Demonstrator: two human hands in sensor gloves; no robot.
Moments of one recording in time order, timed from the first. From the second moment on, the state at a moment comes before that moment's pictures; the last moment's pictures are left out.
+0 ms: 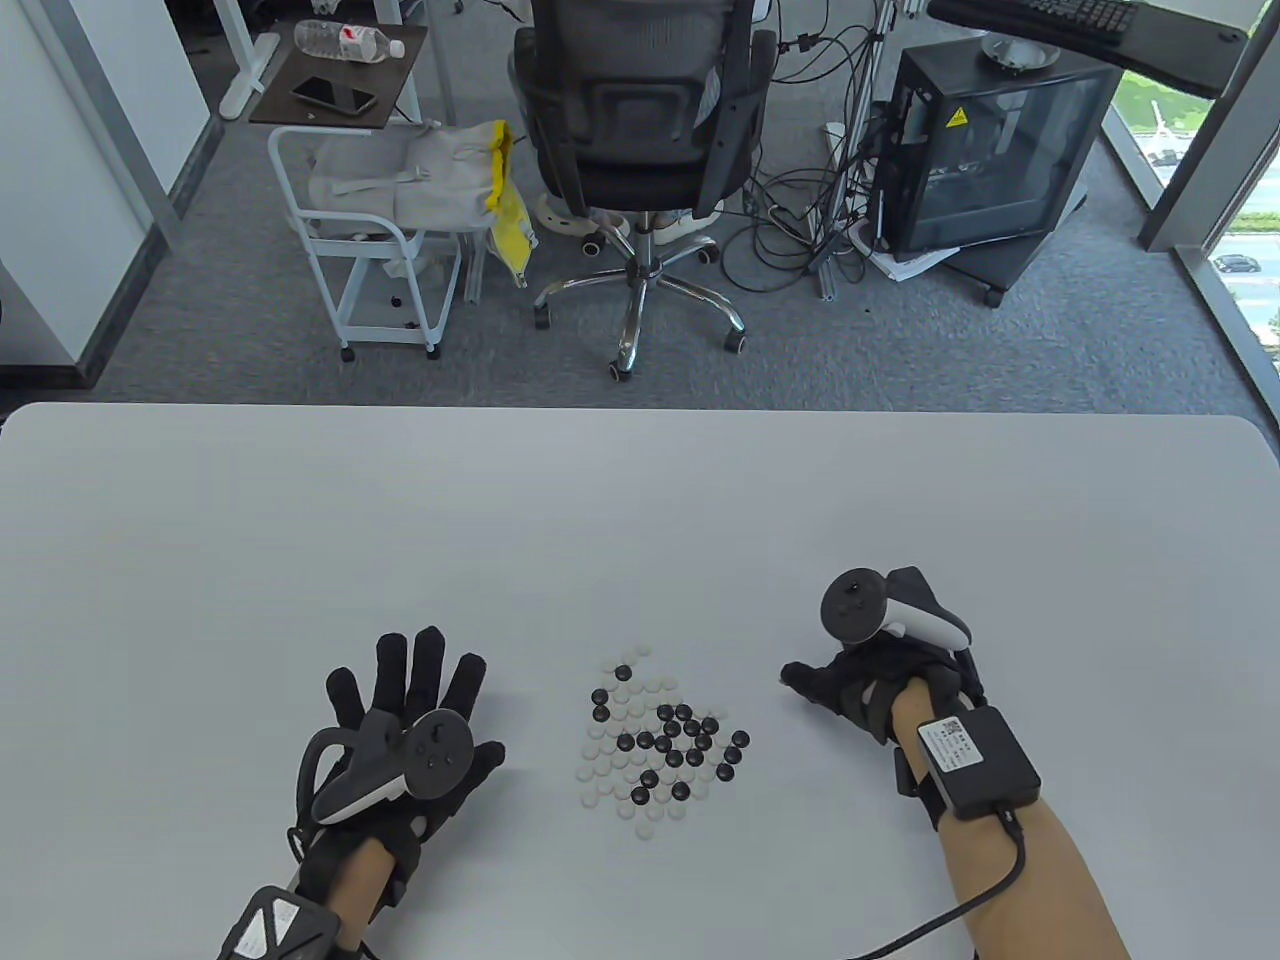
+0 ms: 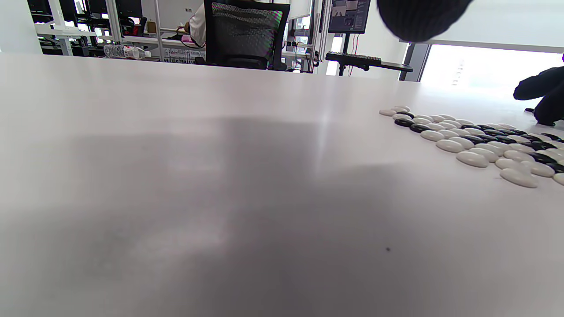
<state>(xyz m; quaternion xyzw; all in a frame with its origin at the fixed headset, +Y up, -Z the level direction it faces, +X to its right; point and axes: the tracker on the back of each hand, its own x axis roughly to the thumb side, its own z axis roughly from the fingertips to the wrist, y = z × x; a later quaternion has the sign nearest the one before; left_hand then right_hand) -0.231 -0.759 -0.278 -0.11 -0.14 0.01 0.98 0.220 -0.755 -0.388 0.09 0.36 0.92 0.11</state>
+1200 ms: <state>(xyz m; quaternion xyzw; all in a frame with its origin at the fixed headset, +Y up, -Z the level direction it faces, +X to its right) -0.228 -0.759 -0.279 -0.11 -0.14 0.01 0.98 0.178 -0.744 -0.366 0.19 0.36 0.91 0.13</state>
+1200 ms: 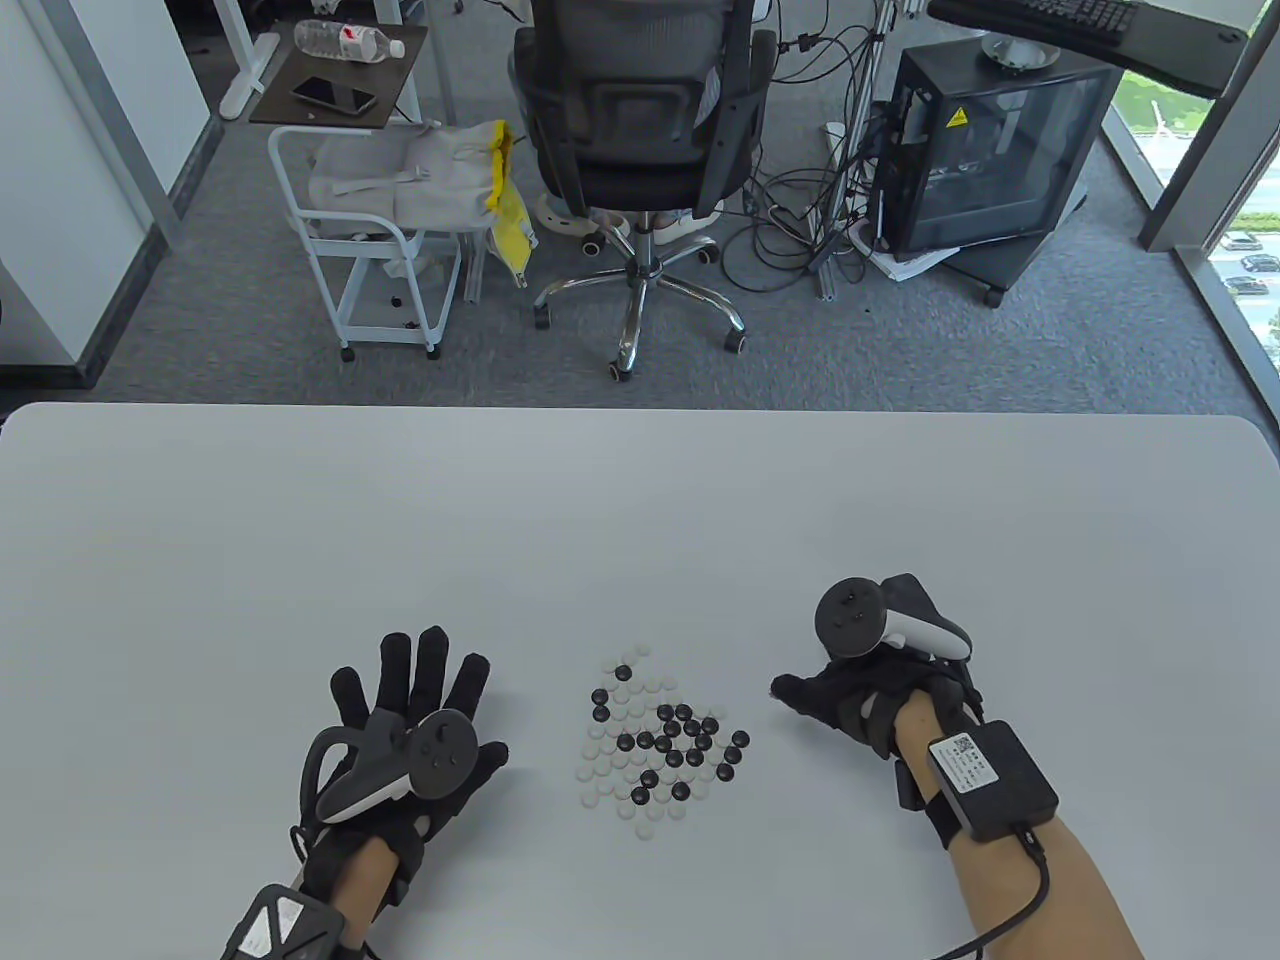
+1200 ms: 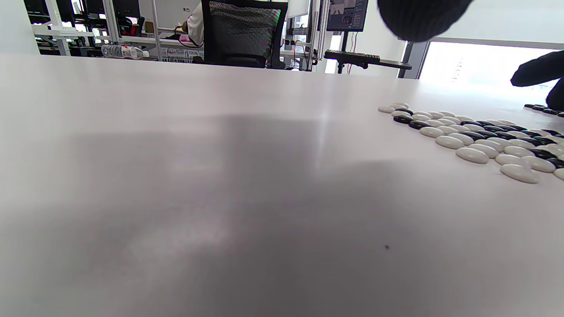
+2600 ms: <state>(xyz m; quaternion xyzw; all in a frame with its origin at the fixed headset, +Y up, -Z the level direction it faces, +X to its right) -0.226 -0.760 -0.279 -0.12 -0.14 0.00 0.98 0.298 -0.762 -0.354 0.02 0.34 0.93 0.12</state>
